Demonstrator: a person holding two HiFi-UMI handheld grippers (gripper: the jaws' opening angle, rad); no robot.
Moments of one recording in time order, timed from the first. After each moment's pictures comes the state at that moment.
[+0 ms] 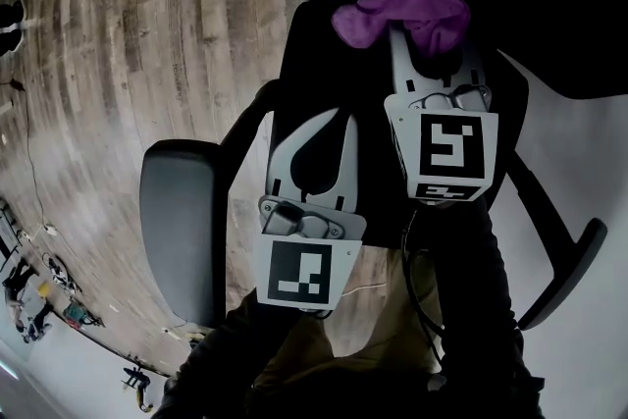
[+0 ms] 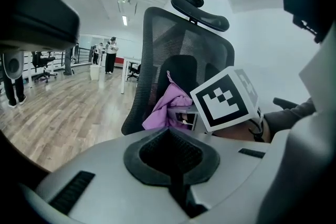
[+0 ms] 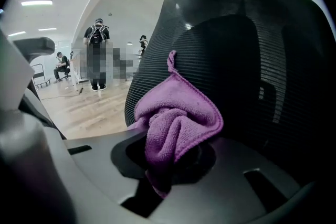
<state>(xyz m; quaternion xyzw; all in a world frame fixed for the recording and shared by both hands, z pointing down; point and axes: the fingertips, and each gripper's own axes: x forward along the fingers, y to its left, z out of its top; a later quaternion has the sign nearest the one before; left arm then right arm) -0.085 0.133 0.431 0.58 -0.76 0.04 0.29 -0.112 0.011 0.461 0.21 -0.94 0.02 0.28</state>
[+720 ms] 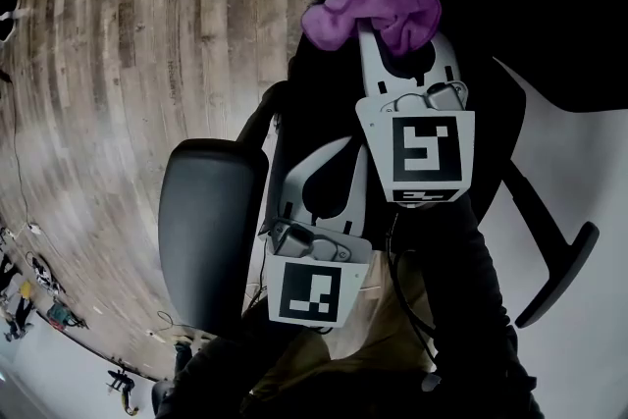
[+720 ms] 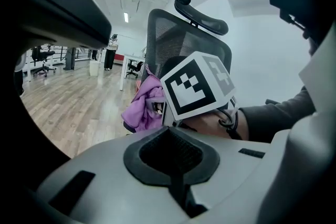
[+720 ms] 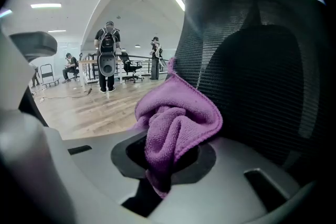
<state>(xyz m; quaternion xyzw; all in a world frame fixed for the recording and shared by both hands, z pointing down) -0.077 0.167 0.433 0.62 -0.72 0.07 0.30 -0.169 0.056 0.456 0.17 -0.95 0.01 0.27</state>
